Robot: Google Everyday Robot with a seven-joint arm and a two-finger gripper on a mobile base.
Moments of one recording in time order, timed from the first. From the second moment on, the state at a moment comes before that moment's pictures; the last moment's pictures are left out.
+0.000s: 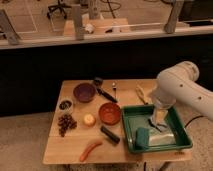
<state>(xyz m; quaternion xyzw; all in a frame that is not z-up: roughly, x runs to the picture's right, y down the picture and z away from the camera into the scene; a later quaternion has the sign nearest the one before) 0.214 0.096 0.670 -0.24 -0.03 -0.08 0.97</state>
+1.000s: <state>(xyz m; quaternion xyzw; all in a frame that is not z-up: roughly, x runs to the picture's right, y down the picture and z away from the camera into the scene) 0.144 0.101 0.655 -0.21 -0.08 -0.20 0.95</state>
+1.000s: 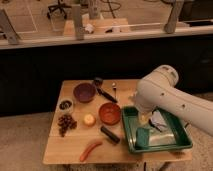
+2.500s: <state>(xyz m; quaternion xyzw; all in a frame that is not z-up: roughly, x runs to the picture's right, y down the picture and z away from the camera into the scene) -0.038 0.111 0.642 -0.14 -0.16 -0.54 0.81</state>
